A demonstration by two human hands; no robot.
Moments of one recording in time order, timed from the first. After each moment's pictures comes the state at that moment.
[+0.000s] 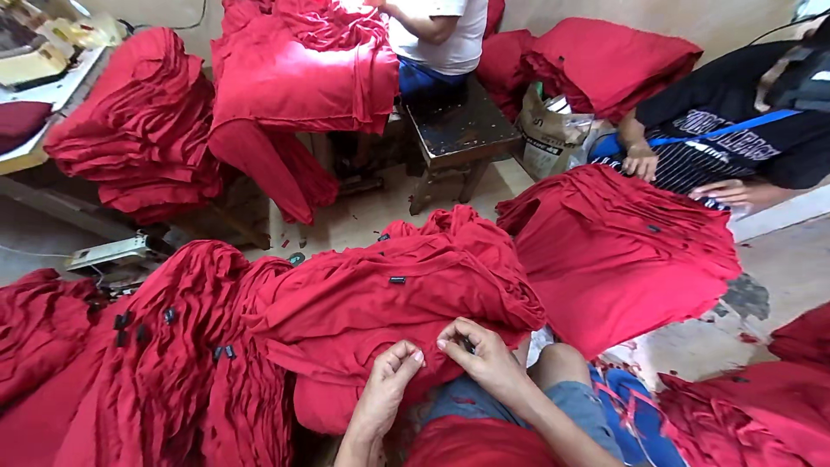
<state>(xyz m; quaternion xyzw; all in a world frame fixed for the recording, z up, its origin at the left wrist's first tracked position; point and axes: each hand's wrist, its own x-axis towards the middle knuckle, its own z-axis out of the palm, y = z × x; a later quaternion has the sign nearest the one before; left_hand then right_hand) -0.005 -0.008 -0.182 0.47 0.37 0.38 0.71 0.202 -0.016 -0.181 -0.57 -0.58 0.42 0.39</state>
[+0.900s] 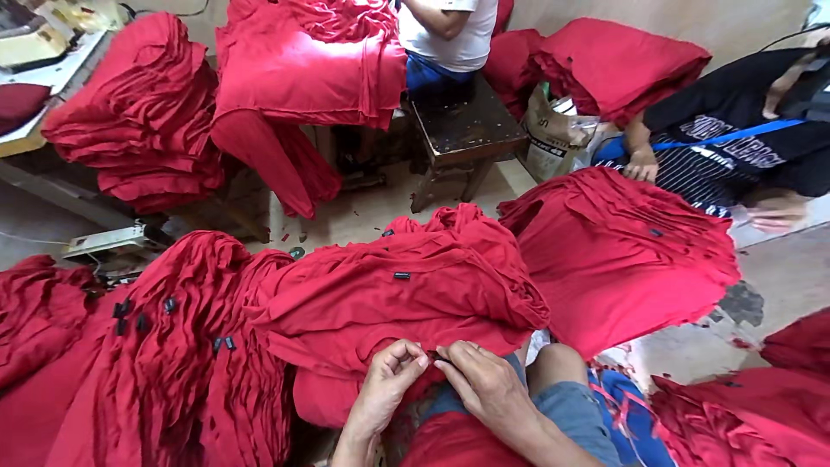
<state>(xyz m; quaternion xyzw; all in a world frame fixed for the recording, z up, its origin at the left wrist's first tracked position) -0.010 -0.010 -0.187 0.49 0.32 0.41 0.70 0.182 -0.046 -0.170 -0.53 -0.75 0.12 0.36</state>
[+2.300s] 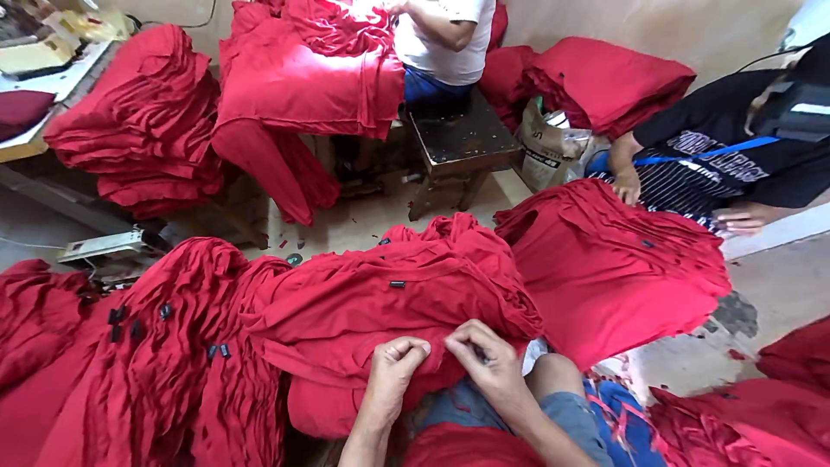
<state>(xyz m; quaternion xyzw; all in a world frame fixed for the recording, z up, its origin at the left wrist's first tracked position) 0.020 0.005 -0.178 0.46 0.42 0.44 0.65 0.201 -0.020 -0.189 -0.50 -0.61 0.27 0.54</state>
